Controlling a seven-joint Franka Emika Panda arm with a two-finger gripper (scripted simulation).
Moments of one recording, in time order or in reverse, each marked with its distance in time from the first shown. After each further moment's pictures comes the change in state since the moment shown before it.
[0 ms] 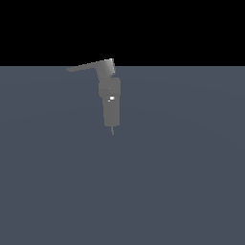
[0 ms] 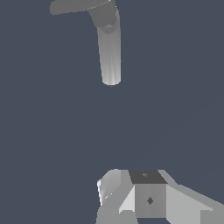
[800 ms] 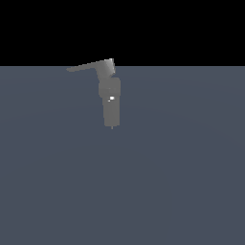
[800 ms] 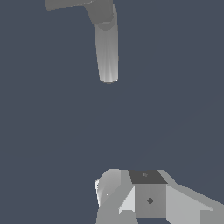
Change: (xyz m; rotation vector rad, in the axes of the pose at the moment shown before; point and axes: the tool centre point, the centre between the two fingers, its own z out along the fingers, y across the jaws) arm -0.006 0.003 0.005 -0.017 0.000 0.004
